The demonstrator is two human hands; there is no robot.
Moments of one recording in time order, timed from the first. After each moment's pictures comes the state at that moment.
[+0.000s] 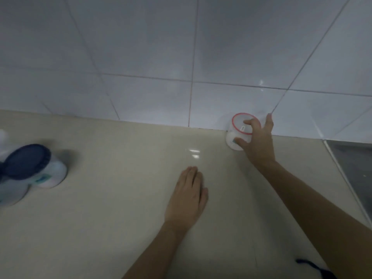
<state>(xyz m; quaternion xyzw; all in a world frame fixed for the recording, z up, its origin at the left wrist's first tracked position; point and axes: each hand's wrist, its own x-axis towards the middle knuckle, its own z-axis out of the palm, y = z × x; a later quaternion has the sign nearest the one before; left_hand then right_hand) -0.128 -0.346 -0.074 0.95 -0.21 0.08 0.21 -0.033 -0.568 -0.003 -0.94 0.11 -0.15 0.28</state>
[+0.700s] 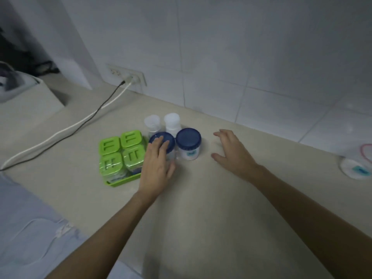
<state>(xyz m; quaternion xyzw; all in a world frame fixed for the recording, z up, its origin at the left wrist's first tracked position) -0.178 0.035 0.033 0.97 0.03 0.18 0.16 -0.073 -0.195 0.056 -0.94 -0.26 0.03 0.23</state>
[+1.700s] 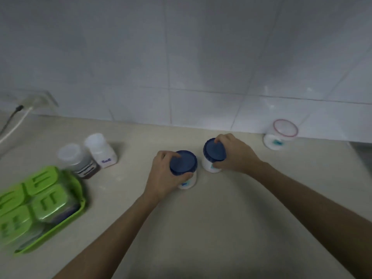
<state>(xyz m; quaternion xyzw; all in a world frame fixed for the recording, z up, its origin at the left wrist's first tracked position) -0.097 -0.107 0.022 0.89 -0.07 0.01 0.45 -0.070 -0.341 0.071 -0.98 -0.07 0.08 0.18</state>
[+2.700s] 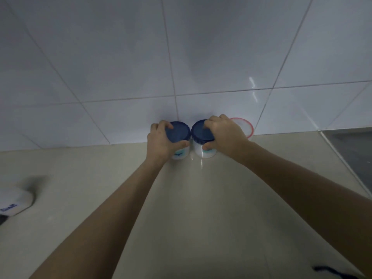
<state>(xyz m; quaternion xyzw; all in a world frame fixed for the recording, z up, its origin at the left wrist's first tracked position) 0.040 -0.330 0.014 0.91 -0.05 0.02 0.40 0.009 -0.517 0.047 -1.00 -0.08 -0.01 0.06</state>
